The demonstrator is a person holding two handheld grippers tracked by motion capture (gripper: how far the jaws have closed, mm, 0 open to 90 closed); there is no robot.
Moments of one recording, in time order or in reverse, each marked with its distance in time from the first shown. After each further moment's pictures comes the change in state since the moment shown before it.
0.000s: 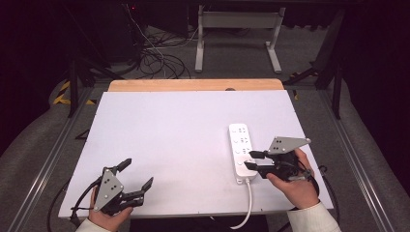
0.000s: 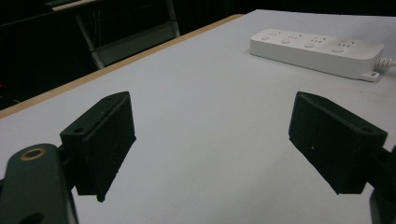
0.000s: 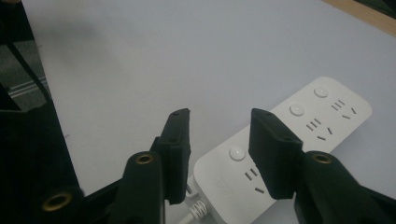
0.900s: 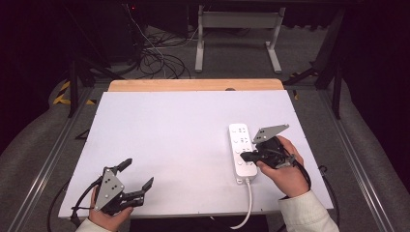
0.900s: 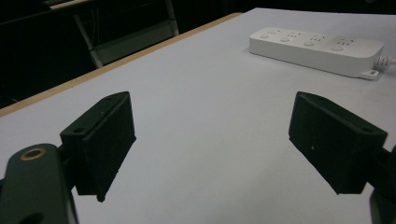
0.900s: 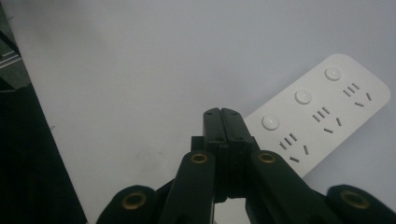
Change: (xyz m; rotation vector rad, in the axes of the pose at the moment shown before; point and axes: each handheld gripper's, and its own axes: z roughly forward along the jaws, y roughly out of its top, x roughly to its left) left arm 0.001 0.000 0.001 0.005 -0.002 0.012; right arm -0.009 0.028 0.026 0.197 0.010 0.024
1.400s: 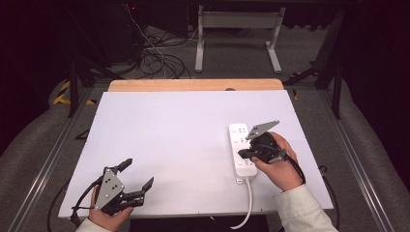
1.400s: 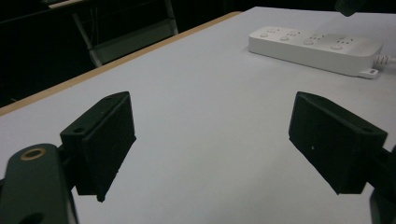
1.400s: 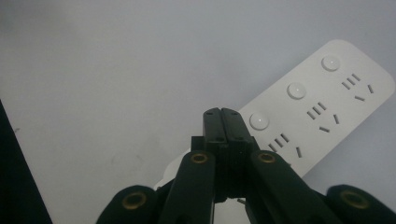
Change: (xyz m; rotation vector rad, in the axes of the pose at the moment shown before) left arm -0.001 0.000 0.001 0.002 -0.004 -0.010; right arm -0.013 0.004 0.022 0.066 -0.022 0.014
